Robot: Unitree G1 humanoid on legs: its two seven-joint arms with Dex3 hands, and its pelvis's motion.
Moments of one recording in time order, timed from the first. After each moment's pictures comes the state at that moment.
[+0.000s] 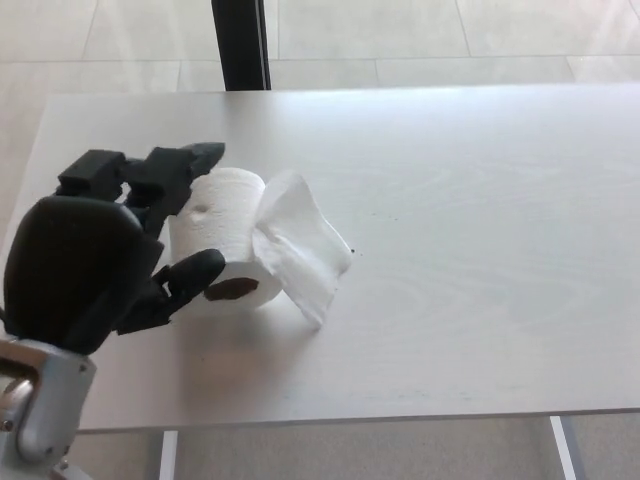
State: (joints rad) left_arm 0.08 0.57 -0.14 -0.39 0.72 0.03 0.14; right_arm 0.34 -0.98 -0.38 -0.82 0.29 0.83 0.16
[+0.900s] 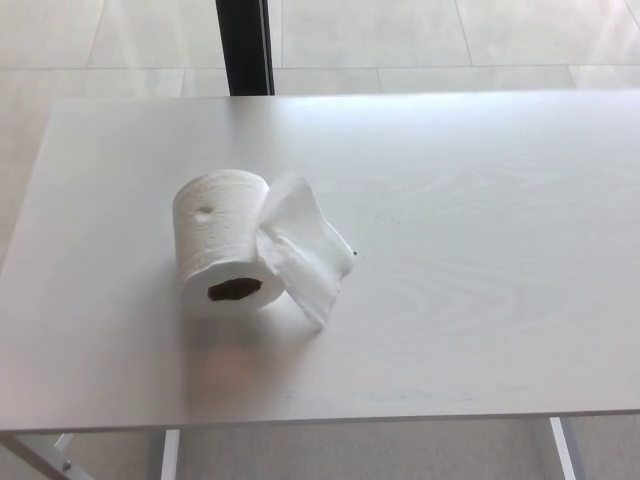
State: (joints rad) left_arm 0.52 0.48 0.48 -0.29 0.34 0.01 0.03; right_arm 0.71 -0.82 -0.65 -0.65 0.28 0.71 0.17
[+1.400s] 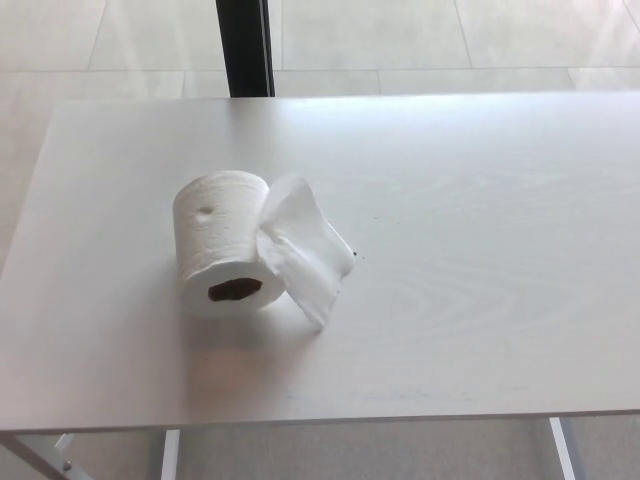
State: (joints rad) left_arm 0.59 0.40 0.73 -0.23 0.12 0.01 -0.04; right_arm 0.79 -0.76 -0.75 -0.55 0.28 0.62 0.17
